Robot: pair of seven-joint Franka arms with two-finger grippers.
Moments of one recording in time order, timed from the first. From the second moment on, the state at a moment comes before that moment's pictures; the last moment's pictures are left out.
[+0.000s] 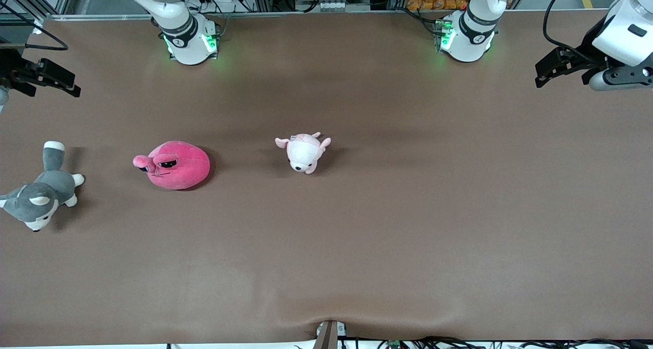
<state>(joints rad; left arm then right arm) -0.09 -0.16 -0.05 -1.70 0.04 1.49 -0.18 -0.05 -0.08 0.00 -1.60 0.01 1.41 0.00</state>
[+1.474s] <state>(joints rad) -0.09 -0.10 -0.04 -1.59 0.04 1.49 -0.18 -0.02 -0.07 -0.04 -1.61 0.02 1.45 0.00</state>
